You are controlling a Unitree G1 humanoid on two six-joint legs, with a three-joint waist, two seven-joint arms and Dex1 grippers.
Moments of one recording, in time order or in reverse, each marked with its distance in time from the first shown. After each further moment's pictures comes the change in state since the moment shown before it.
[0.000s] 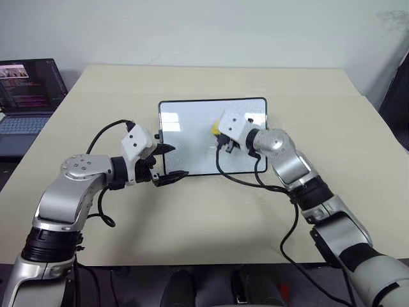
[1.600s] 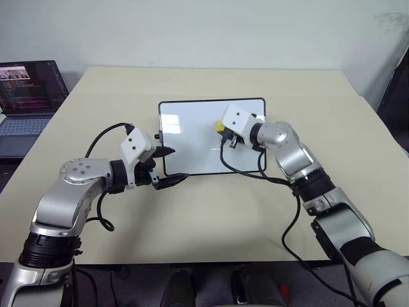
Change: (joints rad) left arm 0.031 0.001 0.006 -0.038 -0.026 0.013 0.014; right arm -0.062 -0.004 -0.030 0.099 0.000 -0.039 0.044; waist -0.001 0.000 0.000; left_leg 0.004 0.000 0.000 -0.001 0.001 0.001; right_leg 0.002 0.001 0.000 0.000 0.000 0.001
